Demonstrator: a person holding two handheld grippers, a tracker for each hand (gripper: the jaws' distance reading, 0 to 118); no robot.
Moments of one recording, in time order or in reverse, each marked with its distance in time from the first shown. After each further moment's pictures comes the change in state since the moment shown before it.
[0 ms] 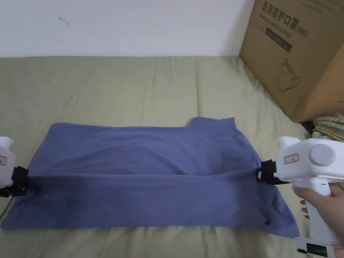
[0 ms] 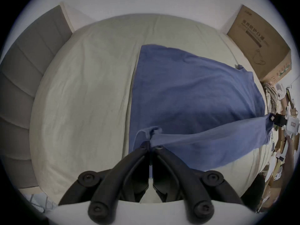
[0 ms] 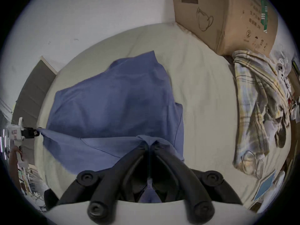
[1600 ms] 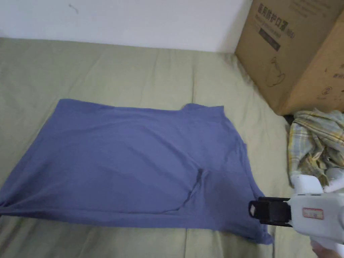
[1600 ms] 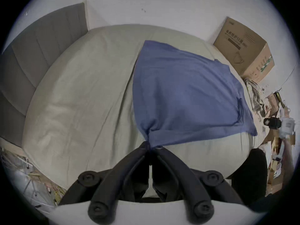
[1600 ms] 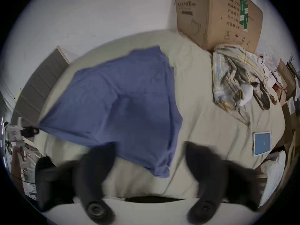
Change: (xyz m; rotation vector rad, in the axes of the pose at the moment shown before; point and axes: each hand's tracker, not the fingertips) left arm 0.000 -0.235 0.122 0.206 -0.072 0.047; right arm 0.013 -0.177 0.119 0.003 -0.001 0.077
